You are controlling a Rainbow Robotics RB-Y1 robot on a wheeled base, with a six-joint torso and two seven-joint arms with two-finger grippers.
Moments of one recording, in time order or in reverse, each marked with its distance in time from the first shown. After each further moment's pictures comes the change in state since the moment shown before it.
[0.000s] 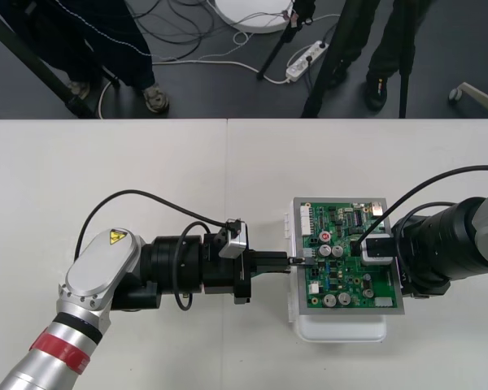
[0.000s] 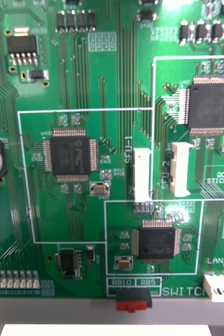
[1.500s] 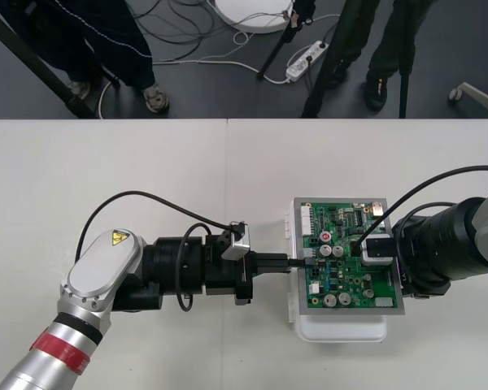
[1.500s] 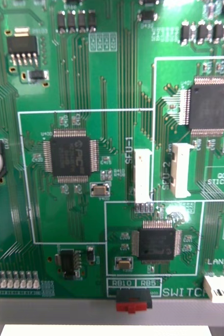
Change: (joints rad) right arm 0.000 0.000 0.000 0.001 0.000 -0.002 0.000; left arm -0.001 0.006 -0.015 0.000 -0.018 0.024 0.000
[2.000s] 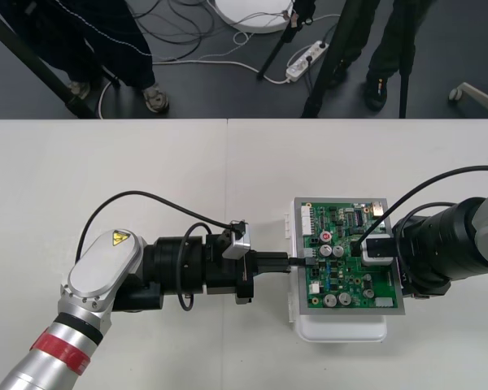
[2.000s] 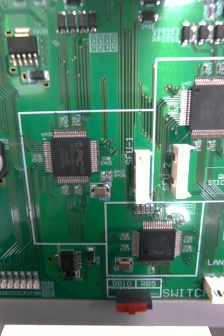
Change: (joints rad) right arm 0.000 0.000 0.000 0.000 0.000 -0.001 0.000; left arm 0.000 0.000 -0.003 0.000 0.005 0.012 0.000
